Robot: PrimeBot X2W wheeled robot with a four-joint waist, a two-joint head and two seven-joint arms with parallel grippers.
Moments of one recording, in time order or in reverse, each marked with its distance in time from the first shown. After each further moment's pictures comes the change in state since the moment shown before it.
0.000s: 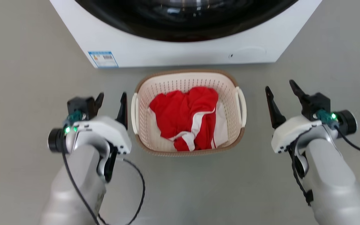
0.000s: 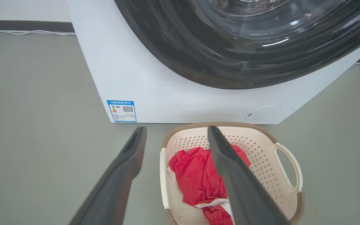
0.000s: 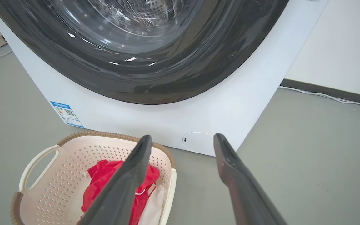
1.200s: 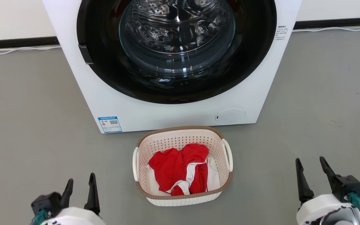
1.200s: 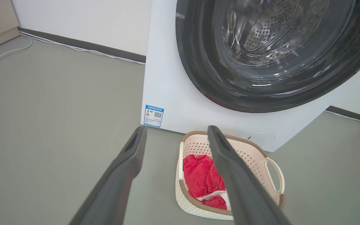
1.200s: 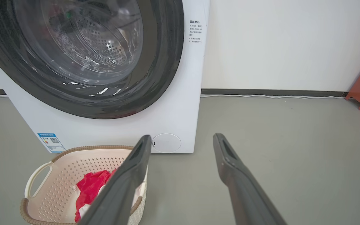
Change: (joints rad) left arm 0.598 -0.015 0.338 -0.403 0.102 -0.044 0.000; right arm 0.508 0.003 -0.155 -0.325 0.053 0.000 0.000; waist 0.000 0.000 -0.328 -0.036
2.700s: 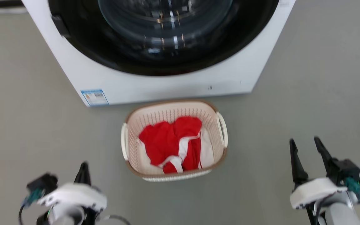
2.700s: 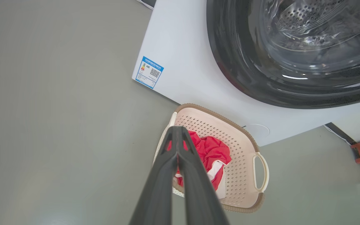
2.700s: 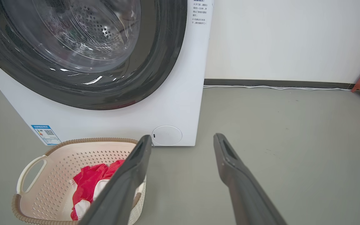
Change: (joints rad) left arm -0.154 -0.044 0.074 0.179 -0.206 -0.034 0.063; right arm -0.044 0.017 0.019 -0.061 0.000 0.000 0.000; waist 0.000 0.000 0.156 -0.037
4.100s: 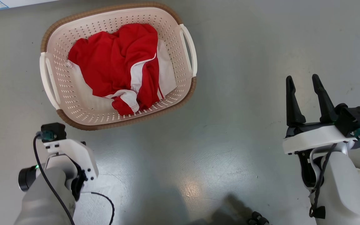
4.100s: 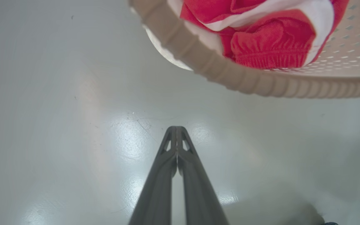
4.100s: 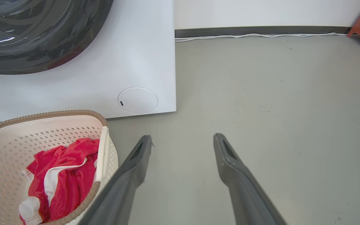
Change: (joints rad) left arm -0.477 0.124 -0.248 0.591 0.159 -0.004 0.163; right arm -0.244 0.004 0.075 -0.057 0.175 0.000 0.000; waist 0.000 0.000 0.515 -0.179
